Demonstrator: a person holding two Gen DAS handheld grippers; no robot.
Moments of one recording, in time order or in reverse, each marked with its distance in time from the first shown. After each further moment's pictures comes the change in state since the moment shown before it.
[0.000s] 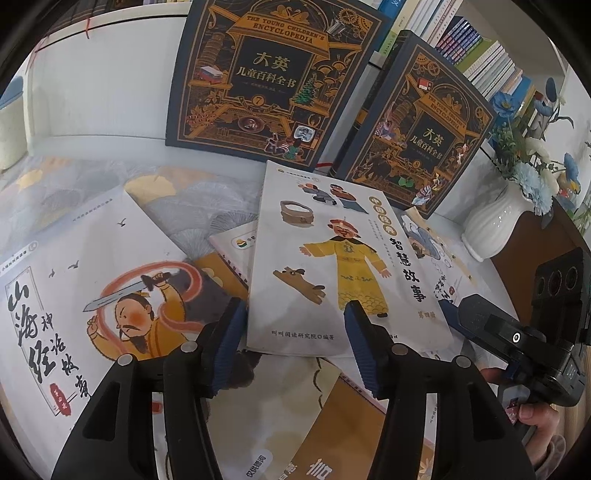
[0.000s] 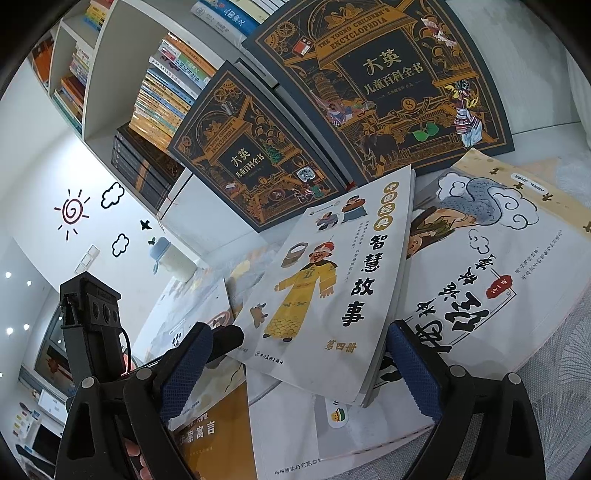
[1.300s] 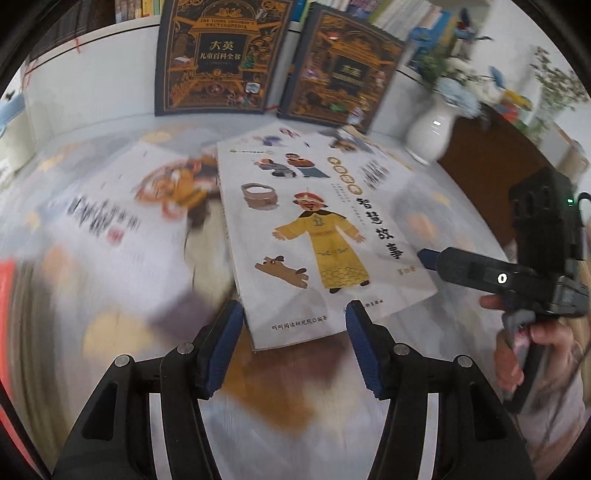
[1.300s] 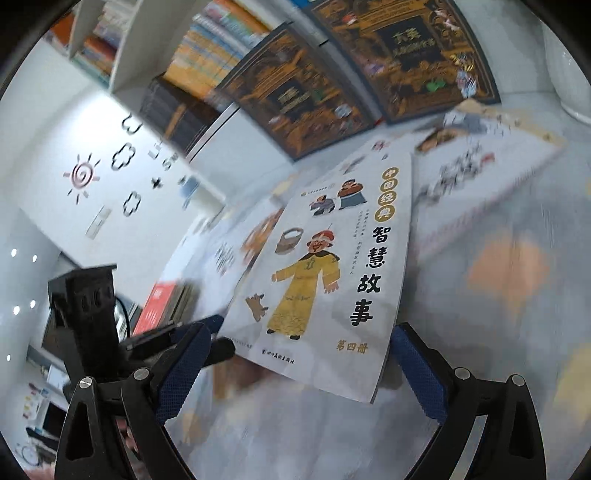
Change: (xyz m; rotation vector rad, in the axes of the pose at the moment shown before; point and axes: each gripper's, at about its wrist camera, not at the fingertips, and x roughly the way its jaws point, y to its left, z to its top) left arm -0.115 -0.016 -0.103 0.208 0.160 -0.072; right arm -0.067 0.063 -0.095 -0.017 0.162 0.027
